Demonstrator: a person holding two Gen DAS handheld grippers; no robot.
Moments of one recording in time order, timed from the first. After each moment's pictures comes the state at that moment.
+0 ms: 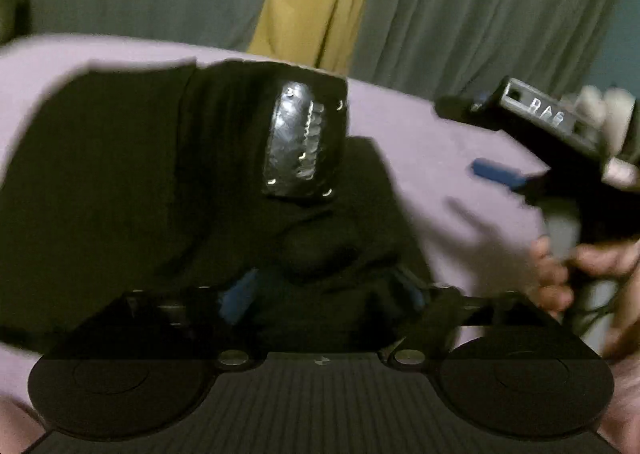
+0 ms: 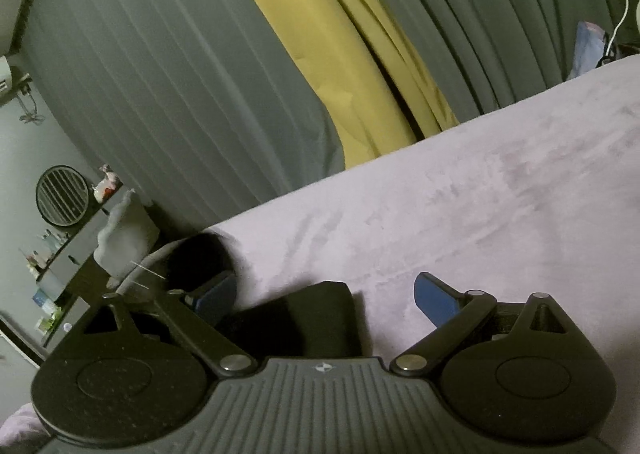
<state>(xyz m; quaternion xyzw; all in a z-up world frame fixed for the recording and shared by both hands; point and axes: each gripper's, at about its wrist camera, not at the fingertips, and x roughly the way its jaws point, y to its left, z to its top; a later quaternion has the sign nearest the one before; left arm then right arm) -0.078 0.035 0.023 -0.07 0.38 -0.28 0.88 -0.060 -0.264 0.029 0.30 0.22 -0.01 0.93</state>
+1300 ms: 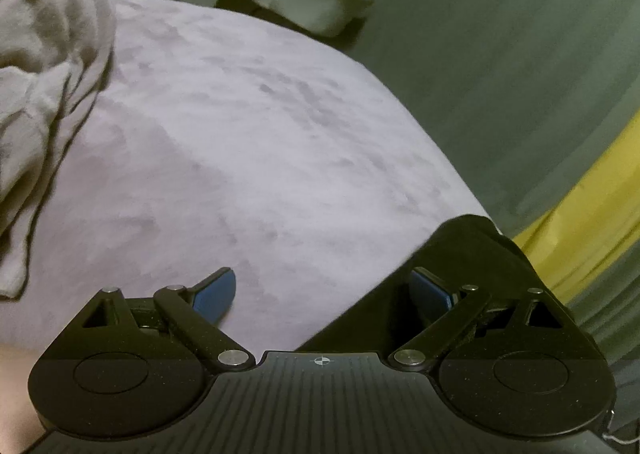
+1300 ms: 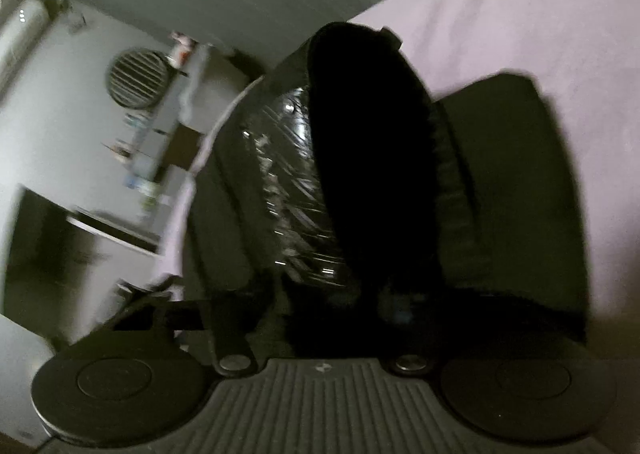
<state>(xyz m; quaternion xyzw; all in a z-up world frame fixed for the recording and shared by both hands) -0.051 0.216 -0.011 -0.34 0.28 0.14 0.89 0.015 -0.194 -0.018 0.33 0.42 0.20 0.82</state>
